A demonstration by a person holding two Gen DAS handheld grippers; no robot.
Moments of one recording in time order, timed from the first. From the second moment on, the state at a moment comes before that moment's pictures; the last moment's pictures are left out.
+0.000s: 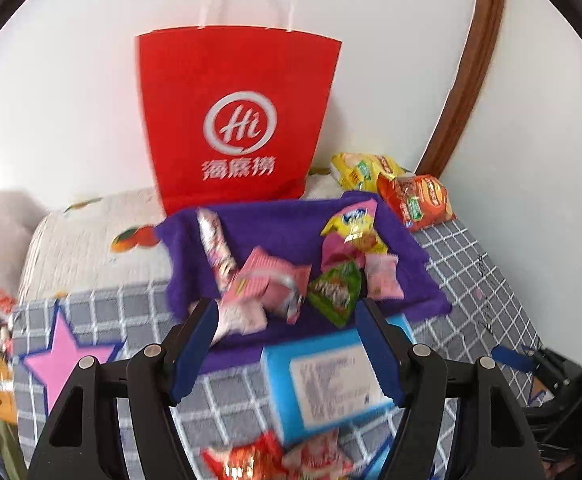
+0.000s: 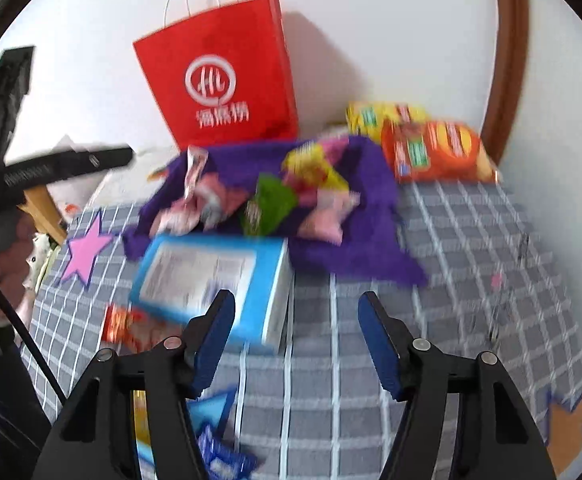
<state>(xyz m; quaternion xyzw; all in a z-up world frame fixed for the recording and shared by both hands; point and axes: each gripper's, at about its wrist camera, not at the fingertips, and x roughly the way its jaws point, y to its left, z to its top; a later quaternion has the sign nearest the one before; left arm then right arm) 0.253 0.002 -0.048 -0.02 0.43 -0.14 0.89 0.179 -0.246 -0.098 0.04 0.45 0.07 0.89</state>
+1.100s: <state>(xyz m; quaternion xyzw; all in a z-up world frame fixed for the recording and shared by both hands) 0.114 0.072 -0.107 -0.04 0.47 -0.08 0.88 0.097 -0.179 -0.192 -0.09 0.48 0.16 0.86</state>
